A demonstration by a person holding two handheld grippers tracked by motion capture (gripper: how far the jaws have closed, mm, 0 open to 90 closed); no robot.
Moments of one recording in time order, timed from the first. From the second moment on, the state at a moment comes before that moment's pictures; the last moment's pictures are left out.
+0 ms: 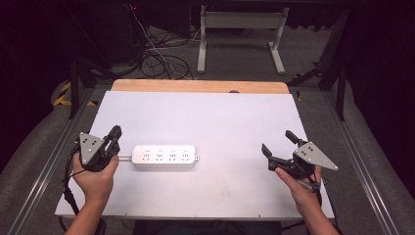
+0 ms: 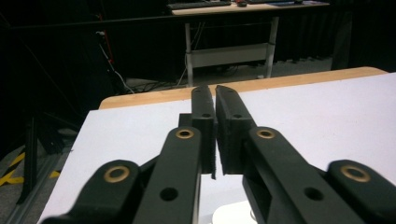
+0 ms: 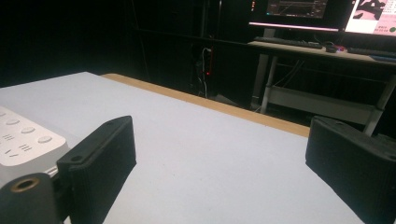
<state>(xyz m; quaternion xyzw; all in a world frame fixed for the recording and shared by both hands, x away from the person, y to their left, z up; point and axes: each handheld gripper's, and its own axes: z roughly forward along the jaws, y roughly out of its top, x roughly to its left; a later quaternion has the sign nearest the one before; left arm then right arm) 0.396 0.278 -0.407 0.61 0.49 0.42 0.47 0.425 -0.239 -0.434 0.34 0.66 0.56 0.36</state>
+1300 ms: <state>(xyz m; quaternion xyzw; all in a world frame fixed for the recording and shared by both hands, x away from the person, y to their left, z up) 0.407 0.273 -0.412 0.59 0.50 0.43 0.46 0.425 -0.240 -0.434 0.35 0.66 0.56 0.37</state>
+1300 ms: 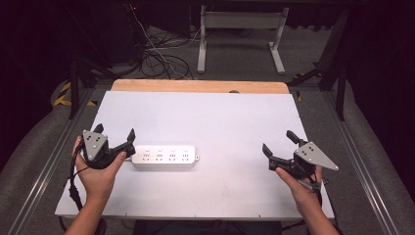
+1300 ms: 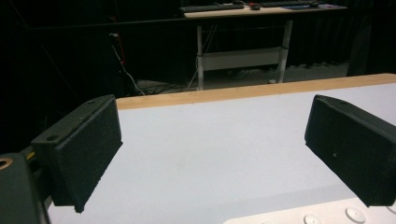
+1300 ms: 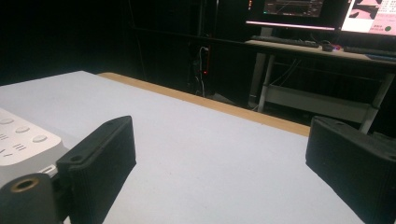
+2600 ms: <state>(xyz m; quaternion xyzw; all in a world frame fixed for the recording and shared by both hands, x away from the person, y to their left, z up) 0.407 0.277 -0.414 0.59 0.51 0.41 0.46 0.426 -0.239 -0.435 0.35 0.66 0.56 0.36</state>
